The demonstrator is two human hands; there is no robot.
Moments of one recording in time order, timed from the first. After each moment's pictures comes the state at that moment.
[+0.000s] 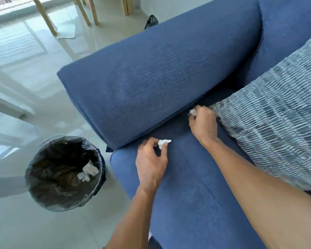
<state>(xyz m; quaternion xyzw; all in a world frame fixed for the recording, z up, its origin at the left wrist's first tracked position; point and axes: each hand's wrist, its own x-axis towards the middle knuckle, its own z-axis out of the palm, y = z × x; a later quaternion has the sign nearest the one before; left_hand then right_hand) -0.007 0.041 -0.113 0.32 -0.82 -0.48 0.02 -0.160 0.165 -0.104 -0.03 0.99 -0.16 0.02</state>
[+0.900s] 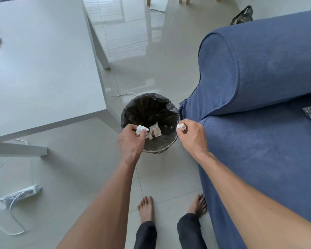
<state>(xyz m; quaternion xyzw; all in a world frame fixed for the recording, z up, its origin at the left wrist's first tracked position) 0.232 -0.230 -0.125 0.56 -0.72 -0.40 0.02 0.106 -0.082 -0.120 -0.20 0.93 -0.25 0.17</state>
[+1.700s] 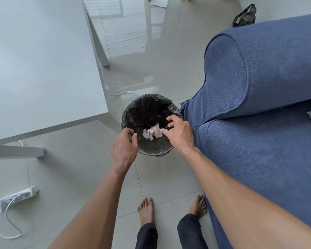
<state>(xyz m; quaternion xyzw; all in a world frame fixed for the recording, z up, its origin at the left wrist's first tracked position) 0.254 -0.258 -0.132 0.51 -0.78 -0.37 -0.04 0.110 -0.140 -0.142 -0.19 0.92 -0.24 0.24</state>
